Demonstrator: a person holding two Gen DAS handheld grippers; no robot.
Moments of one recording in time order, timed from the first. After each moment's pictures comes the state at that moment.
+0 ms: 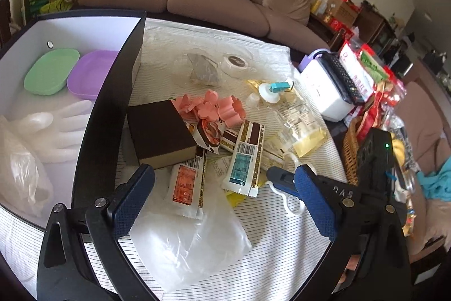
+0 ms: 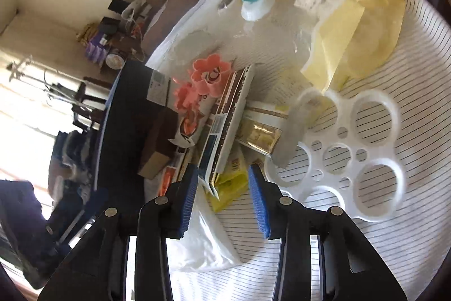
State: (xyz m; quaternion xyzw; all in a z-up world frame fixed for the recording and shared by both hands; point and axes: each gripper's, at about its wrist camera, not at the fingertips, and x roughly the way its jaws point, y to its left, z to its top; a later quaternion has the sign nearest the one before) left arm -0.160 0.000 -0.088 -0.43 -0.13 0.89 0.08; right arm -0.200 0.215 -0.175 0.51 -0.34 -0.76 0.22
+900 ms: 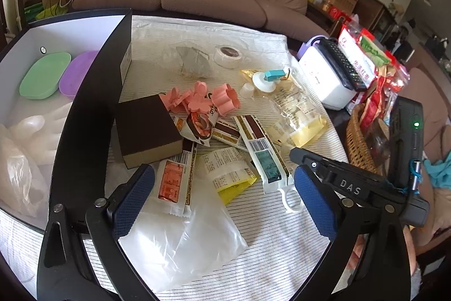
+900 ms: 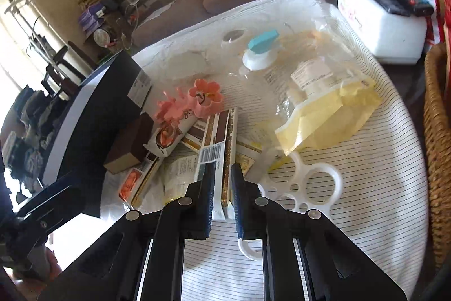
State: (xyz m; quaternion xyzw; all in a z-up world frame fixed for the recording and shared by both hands) left arm -0.161 0.014 -0.094 -0.45 -0.12 0.88 0.10; right arm -0.188 0.205 -0.122 0.46 -0.11 -0.86 0.17
